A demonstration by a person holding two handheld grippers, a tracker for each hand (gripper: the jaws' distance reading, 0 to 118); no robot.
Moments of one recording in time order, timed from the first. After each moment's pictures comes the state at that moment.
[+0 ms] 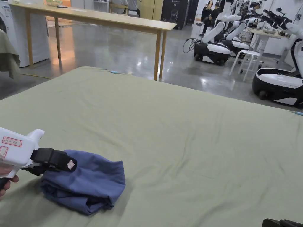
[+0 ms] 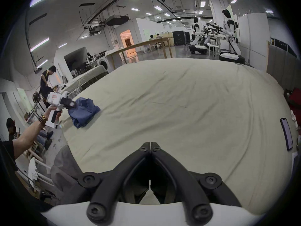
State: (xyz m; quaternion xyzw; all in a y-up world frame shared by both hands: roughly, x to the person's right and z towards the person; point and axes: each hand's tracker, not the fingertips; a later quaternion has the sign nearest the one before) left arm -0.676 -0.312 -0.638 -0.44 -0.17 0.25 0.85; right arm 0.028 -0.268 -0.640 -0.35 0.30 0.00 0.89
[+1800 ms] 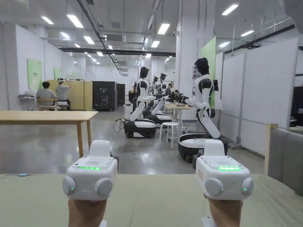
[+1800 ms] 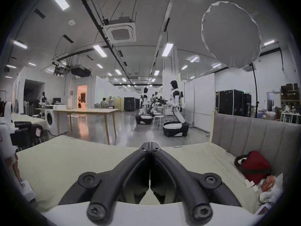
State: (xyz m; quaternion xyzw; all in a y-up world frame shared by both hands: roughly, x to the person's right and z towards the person) left arm -0.197 -0.088 -0.835 -0.03 0.02 -0.01 1.00; right arm 0.096 -0.090 -0.857 -0.01 0.02 0.01 1.00
